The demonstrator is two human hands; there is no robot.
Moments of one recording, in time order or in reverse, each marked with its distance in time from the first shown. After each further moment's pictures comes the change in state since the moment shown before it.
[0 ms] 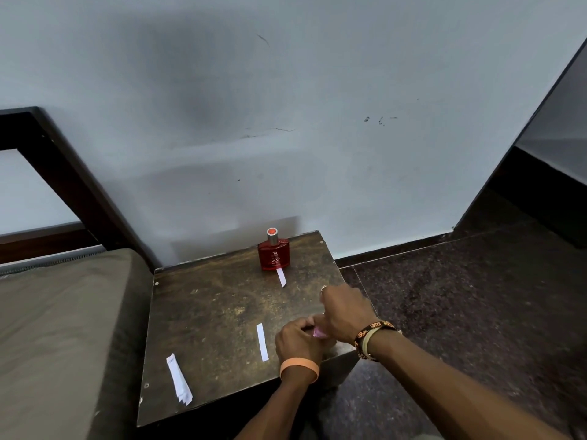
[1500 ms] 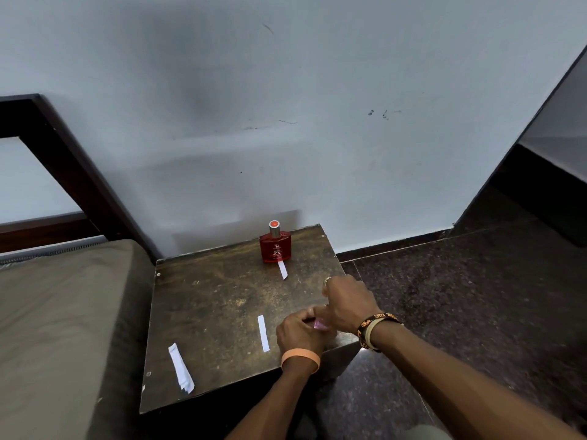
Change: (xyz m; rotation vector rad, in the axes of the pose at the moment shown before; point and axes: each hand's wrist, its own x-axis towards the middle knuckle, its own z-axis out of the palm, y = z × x) left_hand -0.005 0.005 -0.004 0.010 -0.015 -0.023; right_hand -0.001 0.000 -0.003 0.032 0.000 0.060
